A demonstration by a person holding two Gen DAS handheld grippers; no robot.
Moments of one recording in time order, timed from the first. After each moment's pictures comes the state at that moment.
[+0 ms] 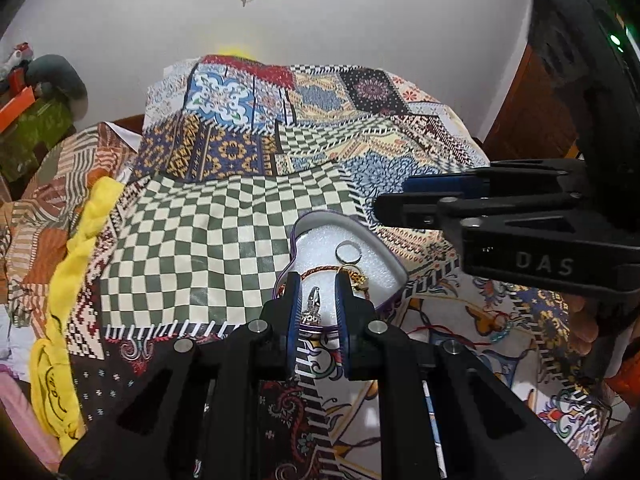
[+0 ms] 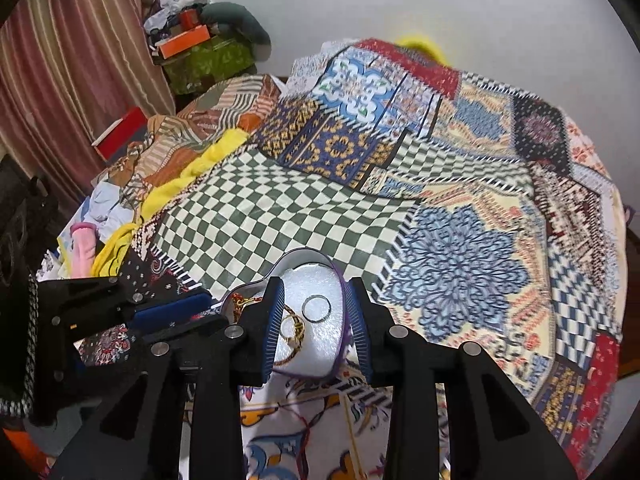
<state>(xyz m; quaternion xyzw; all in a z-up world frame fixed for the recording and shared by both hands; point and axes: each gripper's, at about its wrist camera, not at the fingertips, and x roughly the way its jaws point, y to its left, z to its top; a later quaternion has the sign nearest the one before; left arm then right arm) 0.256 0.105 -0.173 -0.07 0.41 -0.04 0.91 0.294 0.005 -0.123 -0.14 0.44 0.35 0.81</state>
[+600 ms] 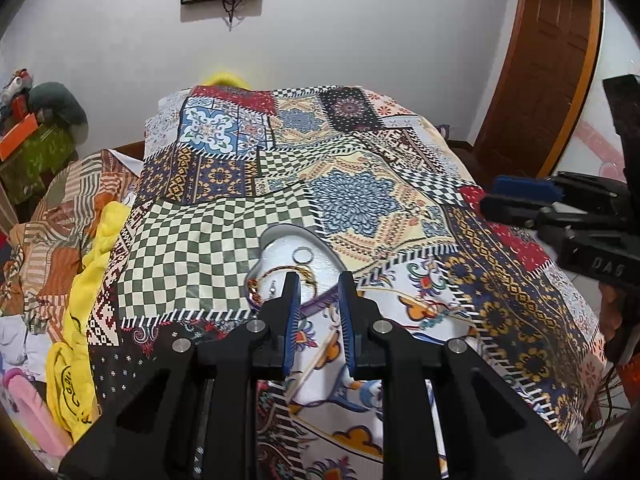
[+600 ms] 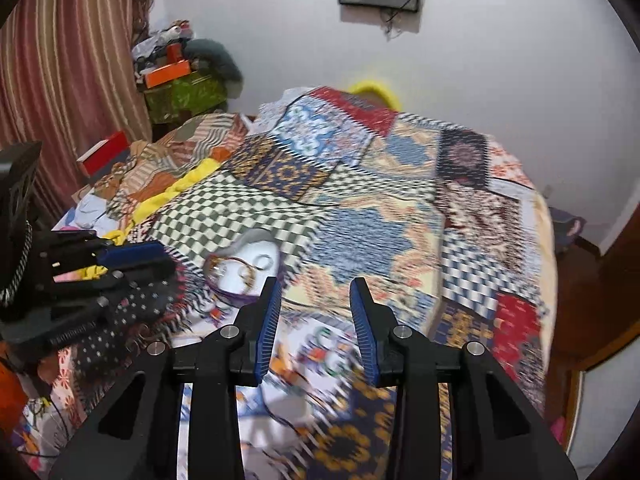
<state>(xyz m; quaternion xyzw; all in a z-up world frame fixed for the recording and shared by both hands) 0.214 0.064 -0.126 -0.04 0.38 -0.05 0.92 0.236 -0.092 -0.069 -0.14 0.37 0.29 0.87</state>
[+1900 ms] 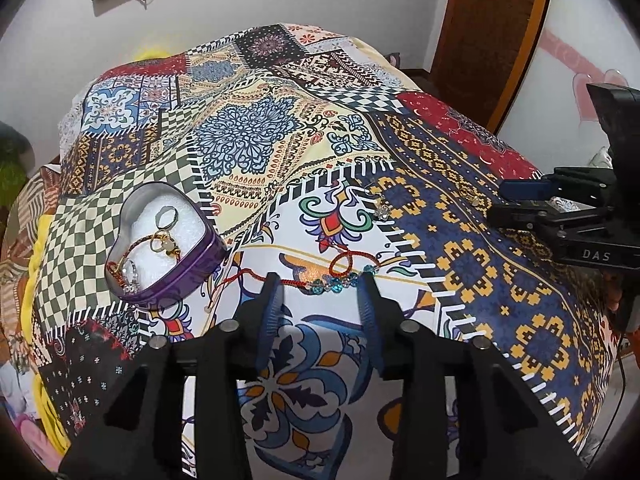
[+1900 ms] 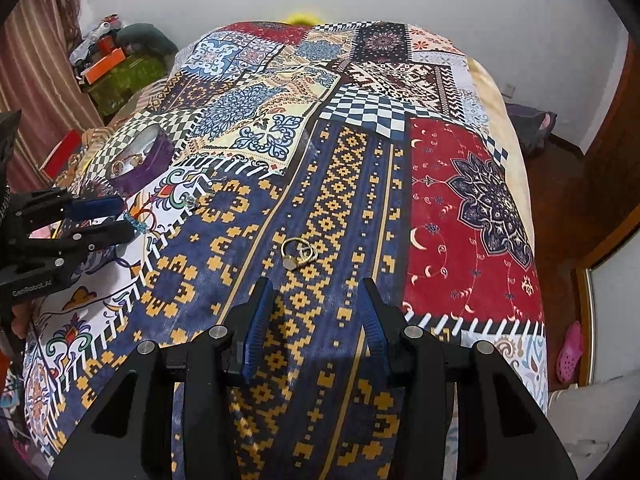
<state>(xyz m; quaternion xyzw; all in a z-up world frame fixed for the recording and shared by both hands) 0.248 -0.031 -0.196 0.04 0.46 -0.13 0.88 0.235 -0.215 -0.159 -0.08 0.48 0.23 0.85</state>
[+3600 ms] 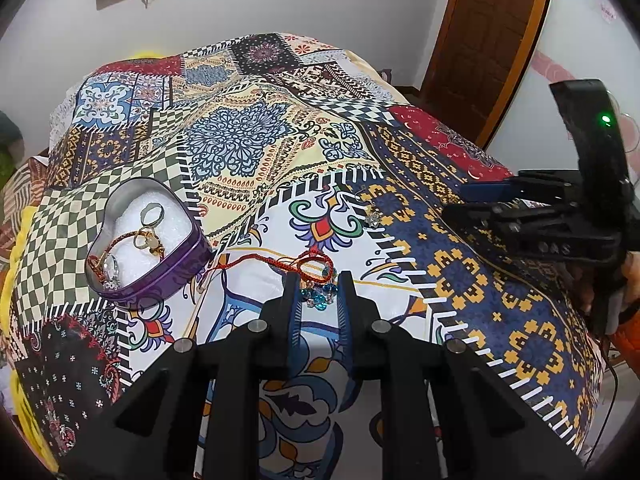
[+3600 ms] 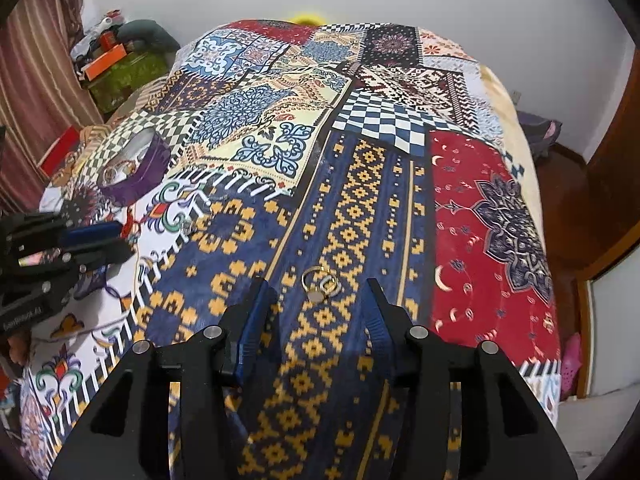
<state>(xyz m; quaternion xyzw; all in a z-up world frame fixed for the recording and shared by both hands) 0.245 -0.027 -0.201 0.00 0.44 -0.15 0.89 0.259 -0.197 -0.168 -0.08 0.48 0.23 0.84</state>
